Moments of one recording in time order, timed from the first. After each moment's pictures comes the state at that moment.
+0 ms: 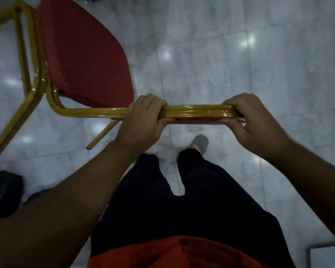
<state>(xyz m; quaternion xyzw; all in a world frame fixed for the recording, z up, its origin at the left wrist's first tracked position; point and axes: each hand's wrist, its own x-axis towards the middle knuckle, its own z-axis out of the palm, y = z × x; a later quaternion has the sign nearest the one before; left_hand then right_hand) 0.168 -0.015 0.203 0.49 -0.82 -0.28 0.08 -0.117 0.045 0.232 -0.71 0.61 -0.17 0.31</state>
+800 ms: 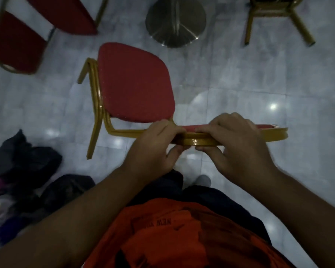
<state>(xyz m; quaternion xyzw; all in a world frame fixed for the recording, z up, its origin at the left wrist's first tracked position) 0.345 0.083 0.352 0.51 -0.79 -0.21 0.26 0.127 0.065 0.384 -0.84 0.48 -0.19 0.18</state>
